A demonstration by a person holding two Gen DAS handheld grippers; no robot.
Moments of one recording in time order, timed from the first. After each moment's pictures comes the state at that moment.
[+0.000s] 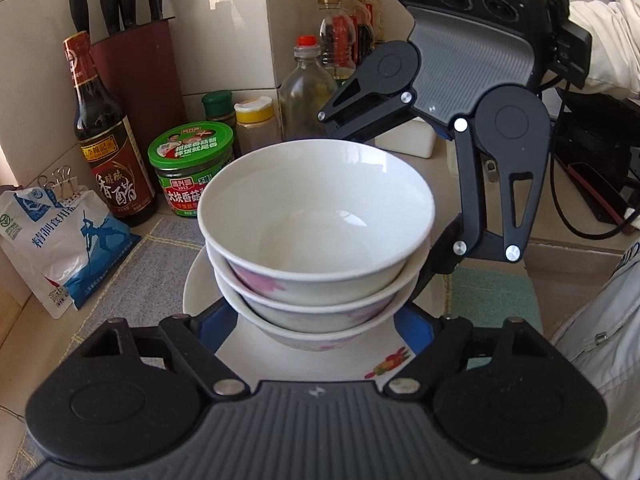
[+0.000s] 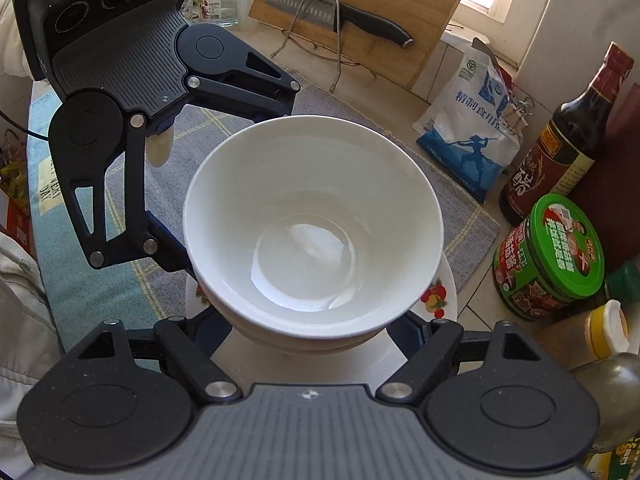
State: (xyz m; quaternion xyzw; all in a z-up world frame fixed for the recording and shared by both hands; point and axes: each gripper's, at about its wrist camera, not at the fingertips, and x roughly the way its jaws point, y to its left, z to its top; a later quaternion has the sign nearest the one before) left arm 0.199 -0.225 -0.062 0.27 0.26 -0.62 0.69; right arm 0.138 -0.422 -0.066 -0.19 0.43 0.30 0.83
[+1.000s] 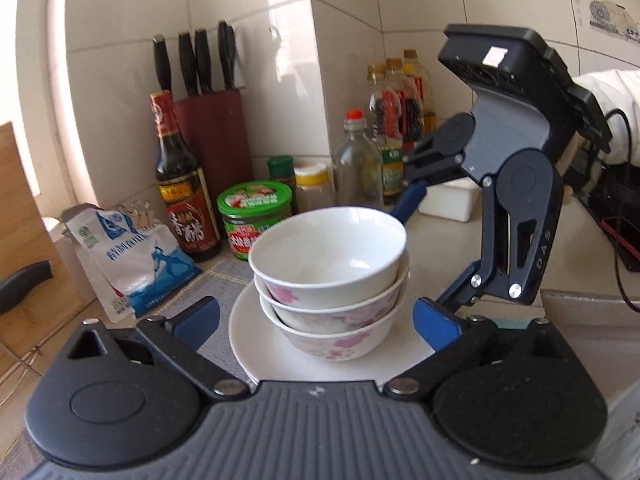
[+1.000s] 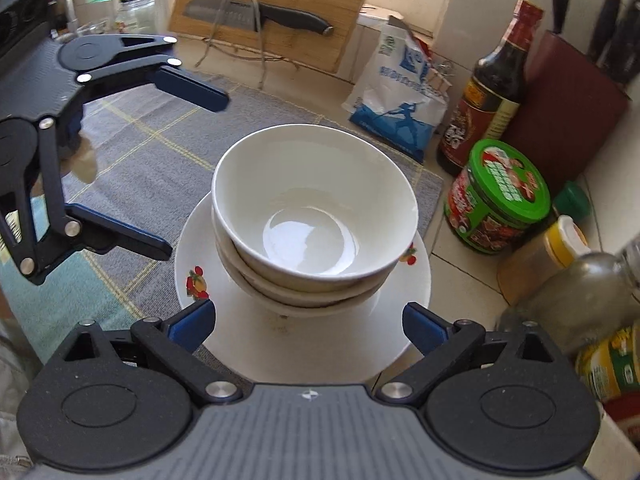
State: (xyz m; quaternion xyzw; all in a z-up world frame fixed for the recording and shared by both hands) left arm 0.161 -0.171 -0.047 0.19 0.15 -0.55 0.80; right arm 0.104 -0.410 -0.059 -0.13 0.45 0.15 0.87
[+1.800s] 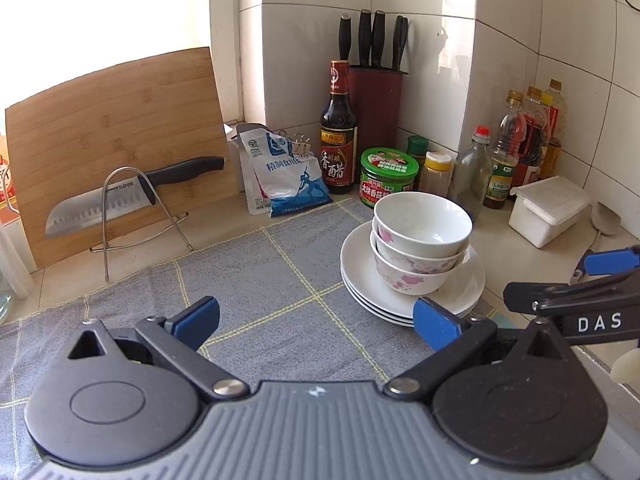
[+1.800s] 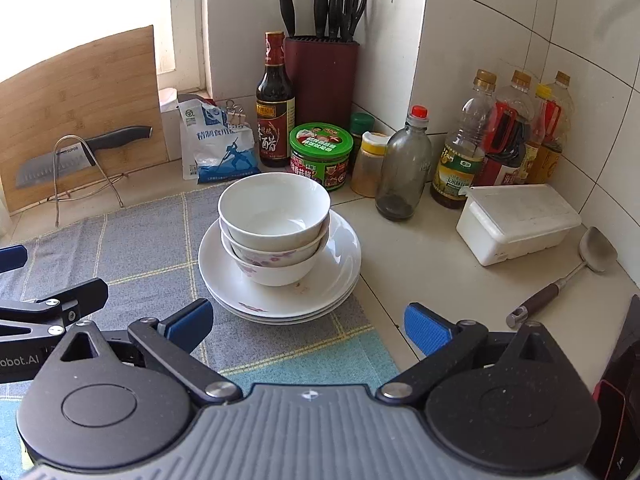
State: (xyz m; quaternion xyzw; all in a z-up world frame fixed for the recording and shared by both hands) left arm 0.116 -0.089 0.020 0.12 0.30 -0.35 0.88; right arm -0.004 -0.312 0.007 0.09 0.37 -0.23 0.90
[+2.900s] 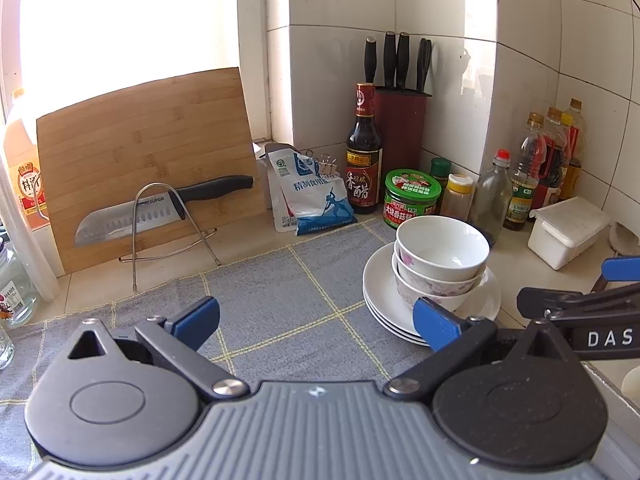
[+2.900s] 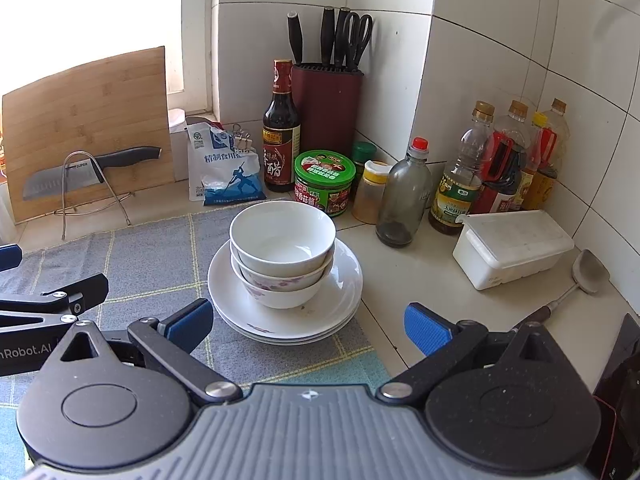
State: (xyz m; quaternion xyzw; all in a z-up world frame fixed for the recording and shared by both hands) left arm 0.114 -0.083 0.034 0.11 0.28 -0.31 0.90; right arm -0.007 -0.298 0.024 0.07 0.34 -0.23 0.91
